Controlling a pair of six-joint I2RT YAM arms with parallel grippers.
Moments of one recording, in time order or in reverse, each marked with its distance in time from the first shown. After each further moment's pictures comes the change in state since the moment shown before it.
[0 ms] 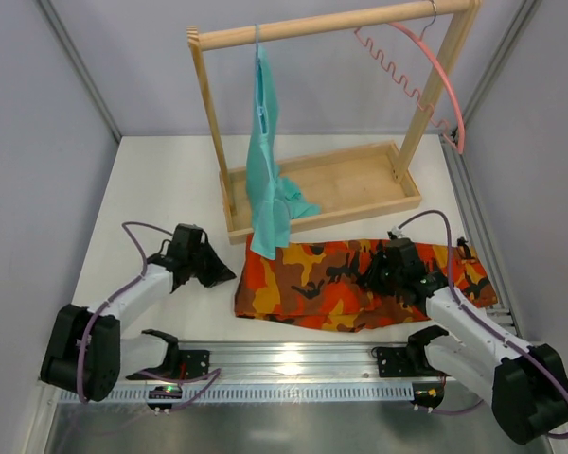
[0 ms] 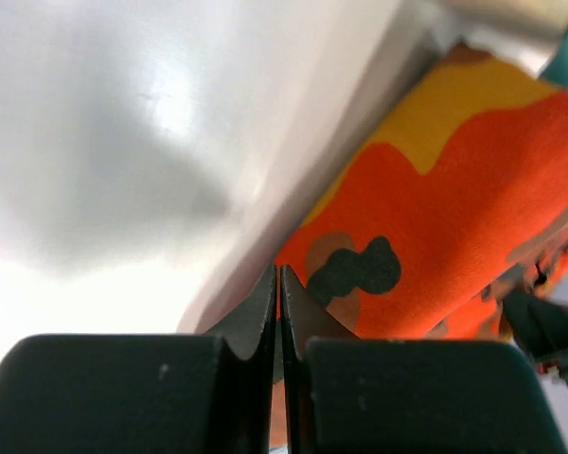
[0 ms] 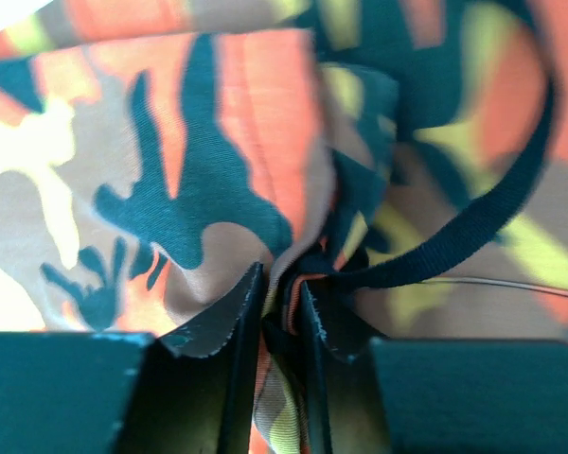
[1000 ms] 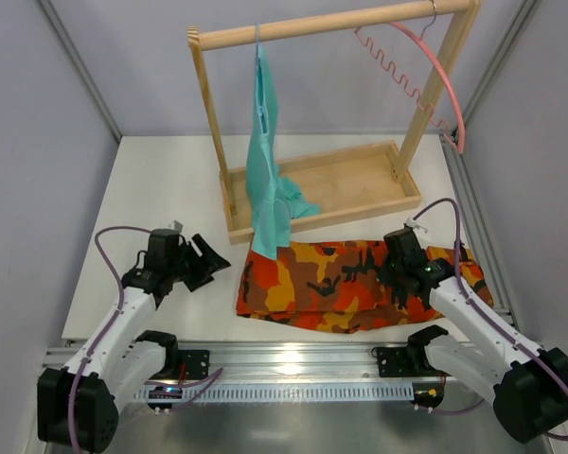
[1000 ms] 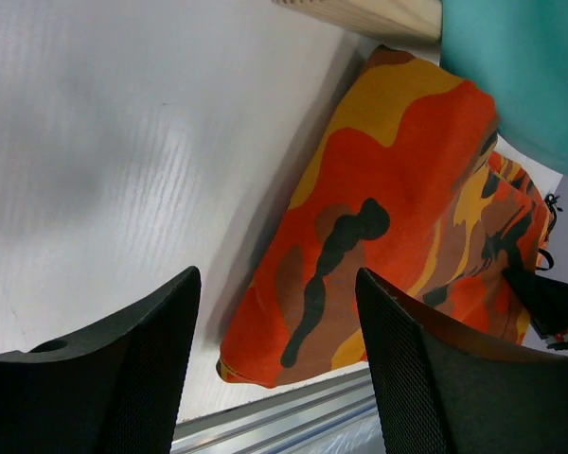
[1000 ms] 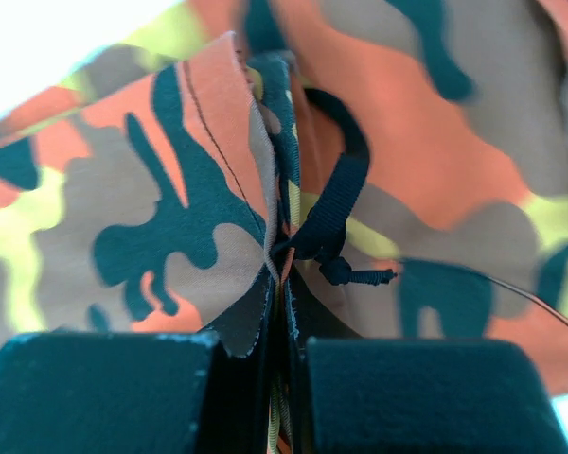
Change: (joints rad) left arm 0.129 -0.312 0.012 -0.189 0.003 0.124; right arm 0.046 0.009 0.191 -0.263 0.304 0.063
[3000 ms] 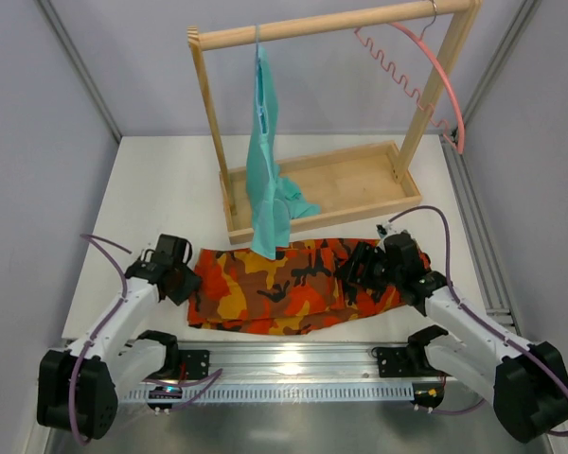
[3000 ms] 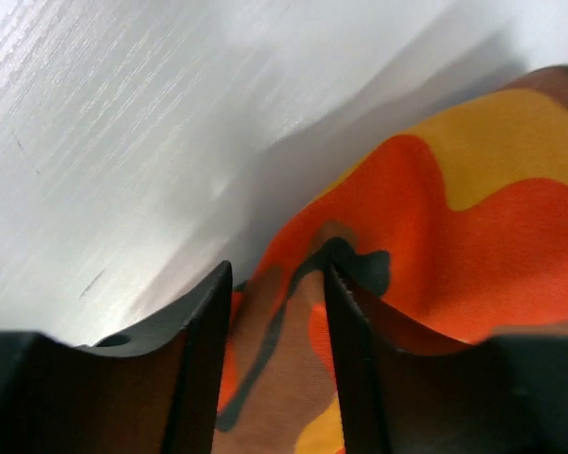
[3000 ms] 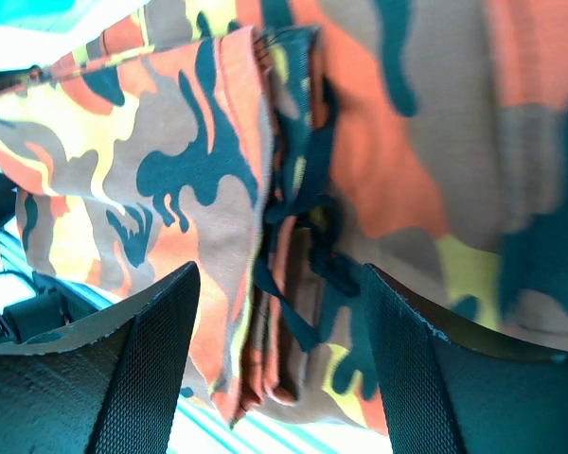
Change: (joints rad) left arm -0.032 0.098 0.009 -0.270 -0.436 -0.177; right arm -0.022 -0.017 -0.186 0.406 -0.498 -0.058
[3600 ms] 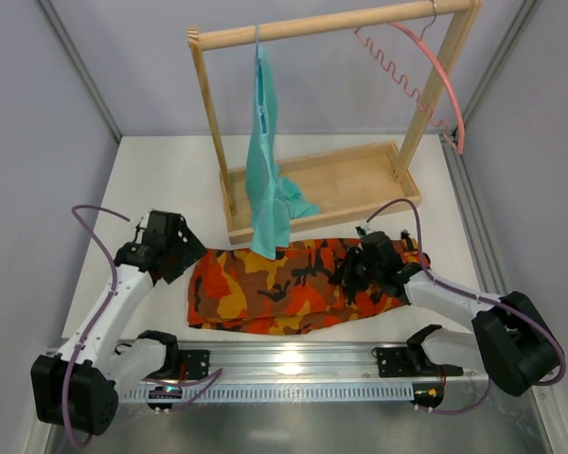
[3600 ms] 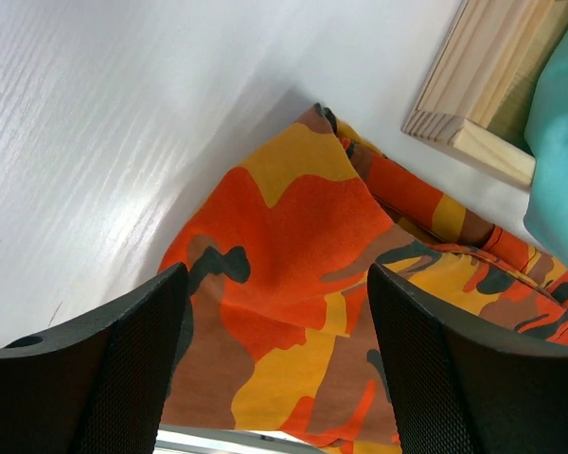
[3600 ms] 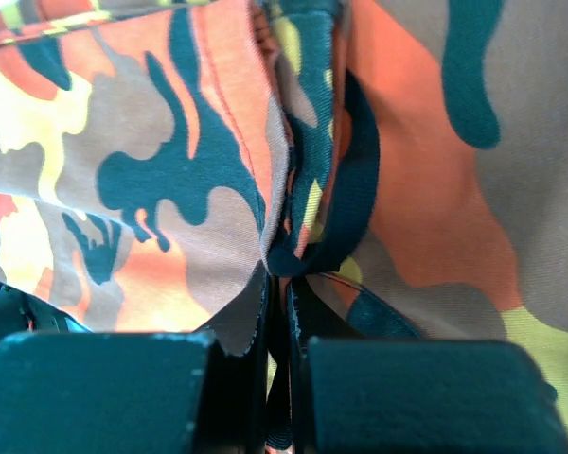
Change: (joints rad) left arm 0.001 0.016 0.249 -0.041 0.017 0.143; right arm 0.143 0.291 0.027 0.180 0.061 0.033
